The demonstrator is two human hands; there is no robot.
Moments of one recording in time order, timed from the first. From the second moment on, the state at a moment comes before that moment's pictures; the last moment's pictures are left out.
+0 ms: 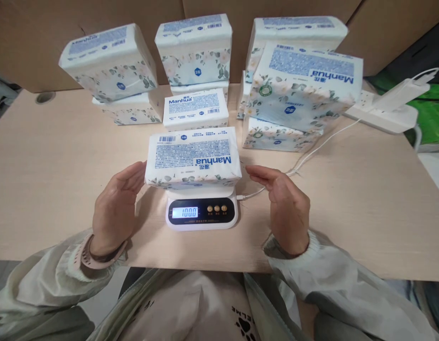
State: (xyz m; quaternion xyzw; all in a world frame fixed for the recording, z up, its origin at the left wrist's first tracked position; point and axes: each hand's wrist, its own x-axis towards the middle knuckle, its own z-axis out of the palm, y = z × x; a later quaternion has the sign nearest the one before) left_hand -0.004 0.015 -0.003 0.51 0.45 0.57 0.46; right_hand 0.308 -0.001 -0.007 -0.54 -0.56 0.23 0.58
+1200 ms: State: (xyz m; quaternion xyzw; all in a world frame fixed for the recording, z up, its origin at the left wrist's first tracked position) left_hand 0.000 0.014 -0.001 0.54 0.43 0.58 0.43; right_hand 0.305 -0.005 -0.003 -0.55 -0.49 0.29 0.61
